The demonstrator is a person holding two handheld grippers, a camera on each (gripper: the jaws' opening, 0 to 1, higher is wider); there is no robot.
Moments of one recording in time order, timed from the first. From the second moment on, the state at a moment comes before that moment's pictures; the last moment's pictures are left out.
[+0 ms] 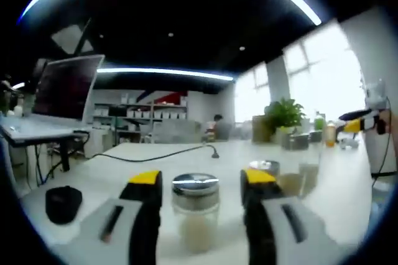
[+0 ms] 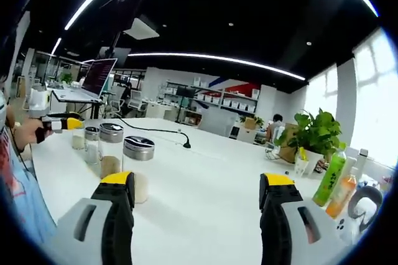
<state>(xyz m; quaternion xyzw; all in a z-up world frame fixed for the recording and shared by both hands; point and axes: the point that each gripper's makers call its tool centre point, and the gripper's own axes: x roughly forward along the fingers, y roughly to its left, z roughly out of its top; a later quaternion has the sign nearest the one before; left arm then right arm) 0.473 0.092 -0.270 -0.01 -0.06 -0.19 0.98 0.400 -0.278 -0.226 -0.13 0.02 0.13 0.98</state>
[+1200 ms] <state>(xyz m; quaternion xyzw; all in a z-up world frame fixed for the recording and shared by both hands) 0.475 0.090 -0.277 0.01 -0.03 -0.31 0.95 0.401 -0.281 -0.218 -0.10 -0.01 0.12 0.99</state>
